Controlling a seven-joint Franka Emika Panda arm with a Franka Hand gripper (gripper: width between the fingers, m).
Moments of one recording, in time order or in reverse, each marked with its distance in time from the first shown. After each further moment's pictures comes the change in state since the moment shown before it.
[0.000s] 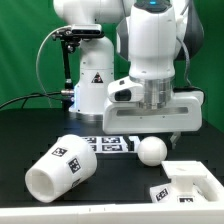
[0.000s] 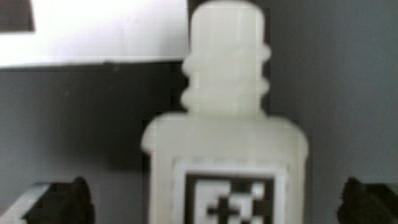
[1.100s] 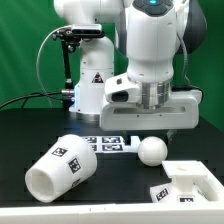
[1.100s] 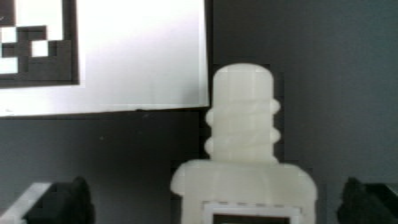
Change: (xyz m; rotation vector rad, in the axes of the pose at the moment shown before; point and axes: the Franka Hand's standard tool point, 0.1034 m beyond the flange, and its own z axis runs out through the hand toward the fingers) arm -0.002 0.002 -0.002 -0.001 -0.041 0.001
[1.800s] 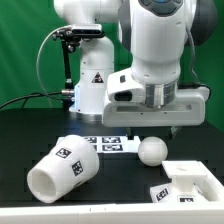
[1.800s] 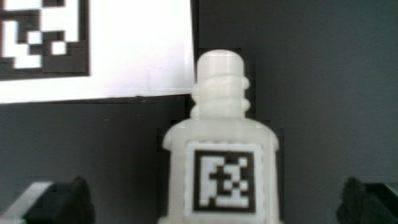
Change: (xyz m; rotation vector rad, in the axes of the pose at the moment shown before) arm 0.005 -0.001 -0.026 0.001 -0.289 0.025
